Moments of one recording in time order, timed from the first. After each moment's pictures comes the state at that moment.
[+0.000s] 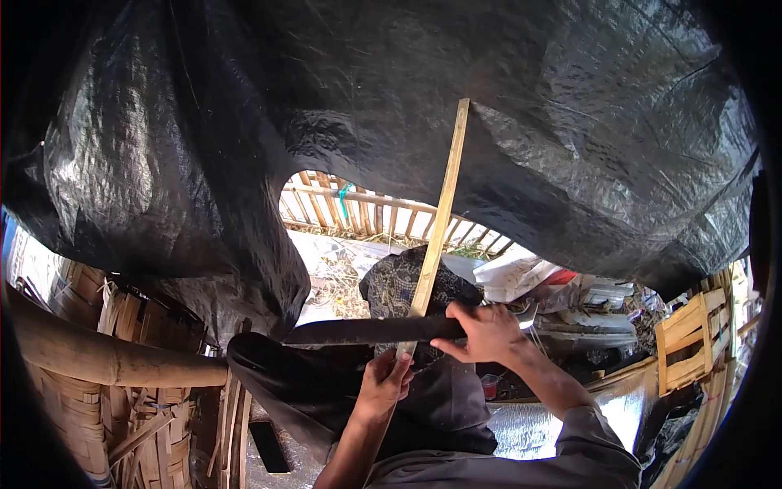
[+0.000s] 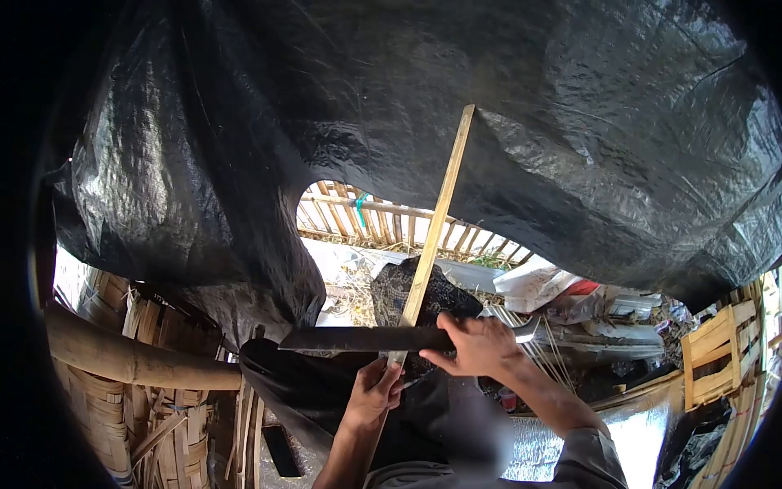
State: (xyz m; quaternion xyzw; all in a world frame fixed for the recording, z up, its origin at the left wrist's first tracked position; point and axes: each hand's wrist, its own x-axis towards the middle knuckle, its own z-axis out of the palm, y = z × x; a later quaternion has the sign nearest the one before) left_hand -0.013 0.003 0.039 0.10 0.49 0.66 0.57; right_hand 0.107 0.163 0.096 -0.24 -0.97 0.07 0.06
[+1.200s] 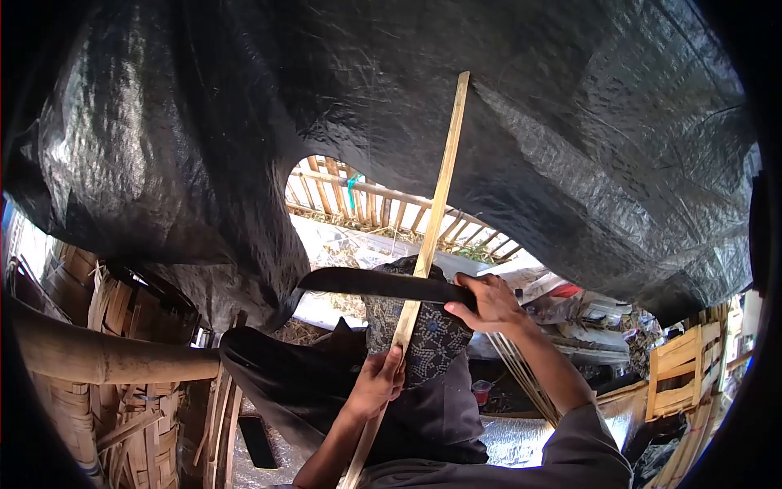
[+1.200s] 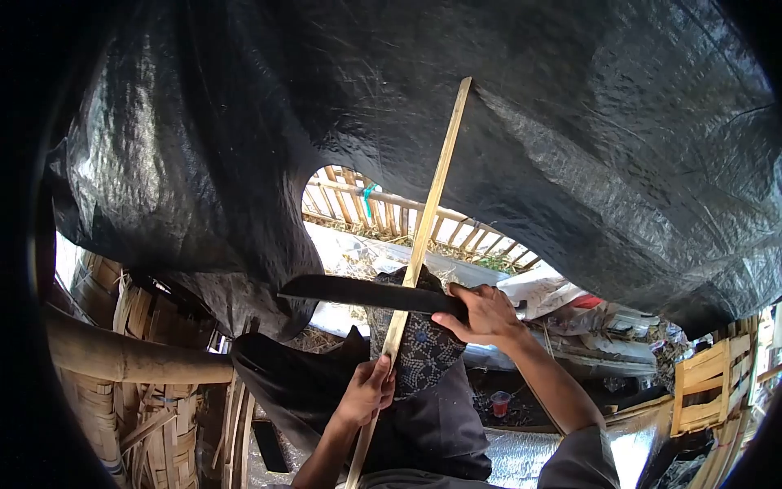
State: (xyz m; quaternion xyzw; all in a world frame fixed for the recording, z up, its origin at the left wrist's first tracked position) left_hand -0.040 0.020 0.027 0.09 0.49 0.63 0.60; right_hand 0.070 0.235 0.071 -0.26 -0.95 0.19 0.03
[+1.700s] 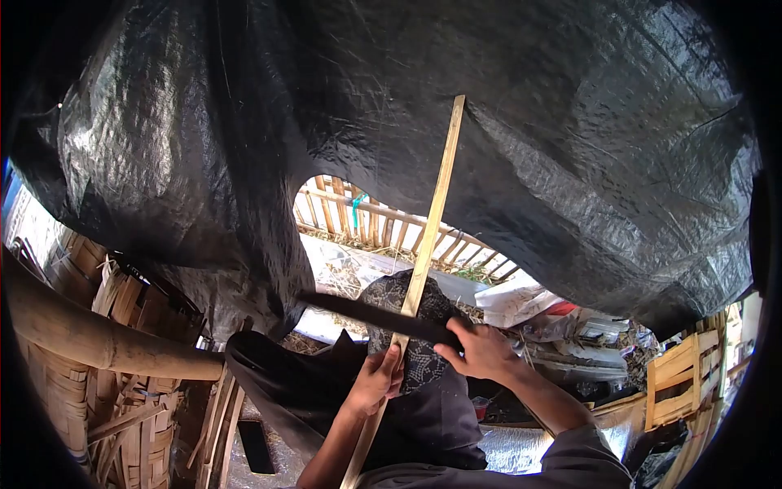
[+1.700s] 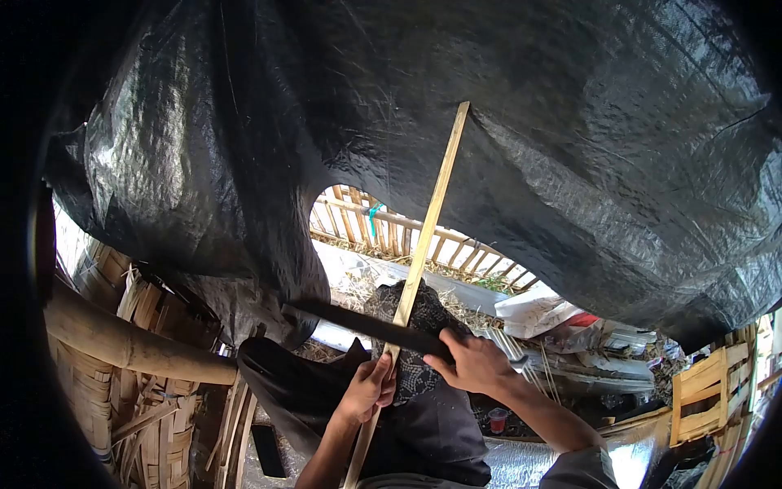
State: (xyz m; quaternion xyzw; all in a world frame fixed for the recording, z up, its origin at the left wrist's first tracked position) left_hand -0.047 0.017 0.032 0.09 0.45 0.66 0.60; right_hand 0.084 0.172 0.091 -0.26 -0.95 0.15 -0.04
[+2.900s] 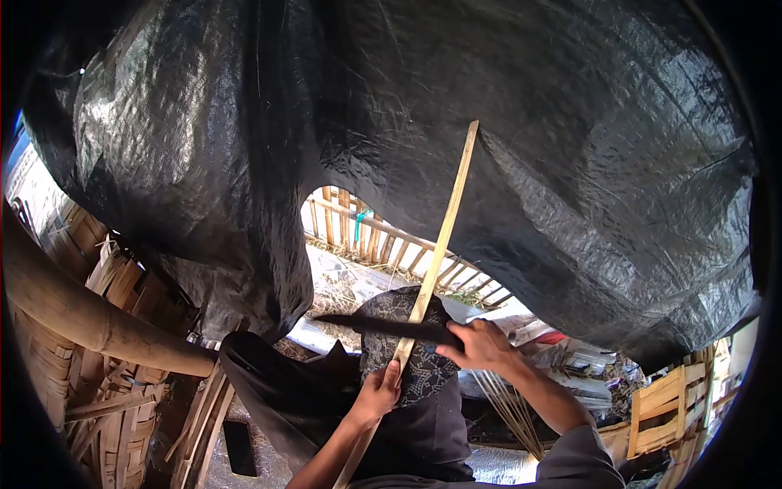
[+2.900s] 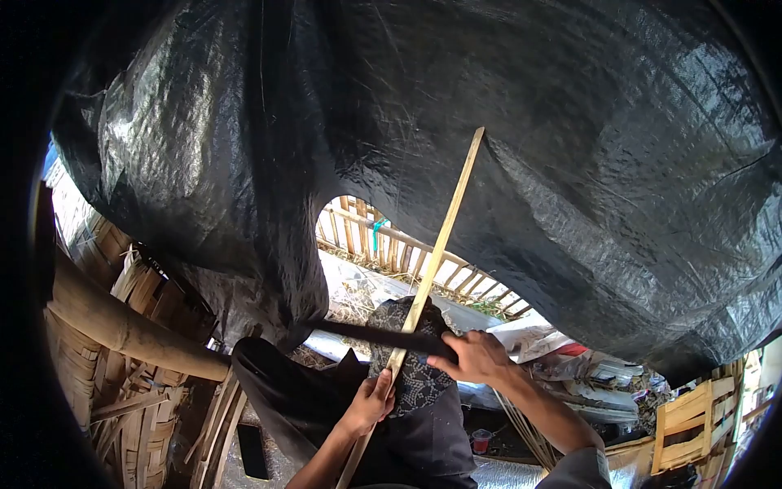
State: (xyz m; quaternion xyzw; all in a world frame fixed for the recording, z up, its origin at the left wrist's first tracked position) left_hand -0.039 0.019 0.021 0.14 0.54 0.63 0.53; right_hand 0.060 0.210 0.094 -0.19 -0.97 0.14 -0.04
